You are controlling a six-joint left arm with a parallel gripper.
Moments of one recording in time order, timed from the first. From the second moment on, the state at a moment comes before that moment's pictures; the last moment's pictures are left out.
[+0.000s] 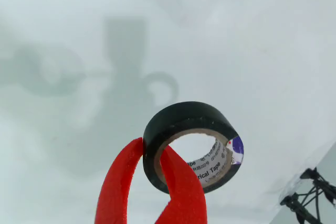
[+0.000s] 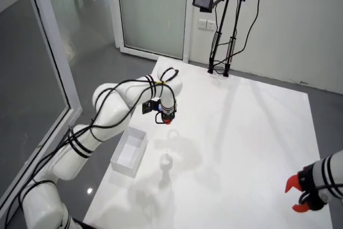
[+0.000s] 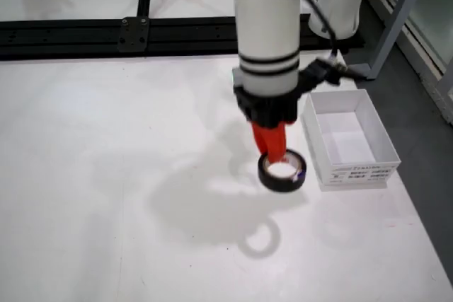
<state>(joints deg) -34.4 57.3 40.5 14.8 72.2 -58.3</state>
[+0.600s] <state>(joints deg) -34.5 28.9 73.0 15.2 73.2 -63.3</state>
